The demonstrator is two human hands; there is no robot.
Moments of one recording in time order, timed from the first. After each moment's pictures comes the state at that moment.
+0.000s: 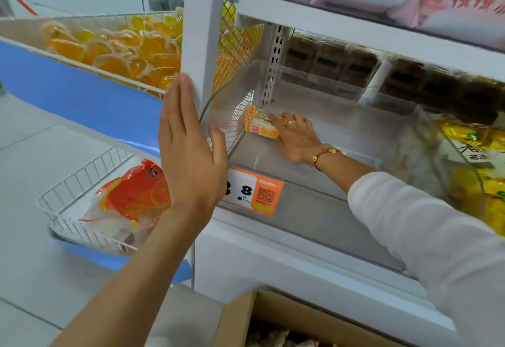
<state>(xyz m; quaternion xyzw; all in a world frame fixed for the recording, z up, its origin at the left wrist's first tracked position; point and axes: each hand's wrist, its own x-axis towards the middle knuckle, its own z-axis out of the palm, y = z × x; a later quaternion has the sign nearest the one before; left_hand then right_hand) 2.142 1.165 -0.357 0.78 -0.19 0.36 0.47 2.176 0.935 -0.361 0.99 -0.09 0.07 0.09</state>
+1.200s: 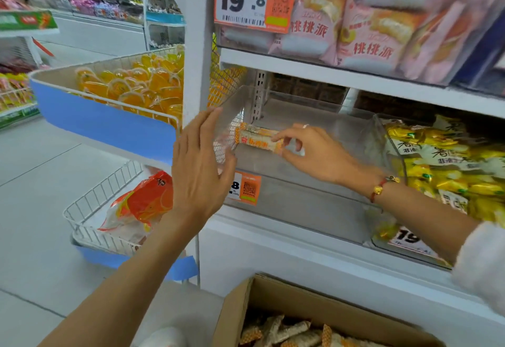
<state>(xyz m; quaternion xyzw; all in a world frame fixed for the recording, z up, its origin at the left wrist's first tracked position) 2.092 1.185 -0.329 0.78 -0.31 0.35 0.41 2.030 0.981 -0.275 0.98 0.00 0.17 -0.10</state>
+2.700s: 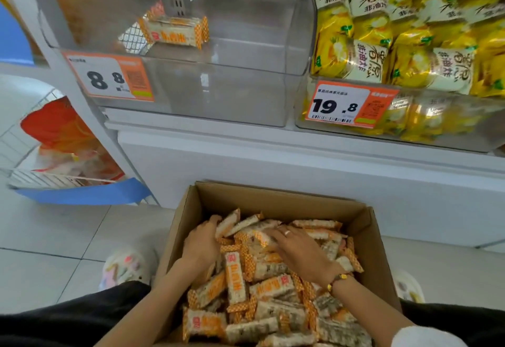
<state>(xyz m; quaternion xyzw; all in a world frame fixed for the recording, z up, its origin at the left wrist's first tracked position) 1.931 1.148 -0.585 0.90 -0.29 -0.27 0.19 1.772 0.961 -0.620 0.99 -0.04 -0.03 -0.12</state>
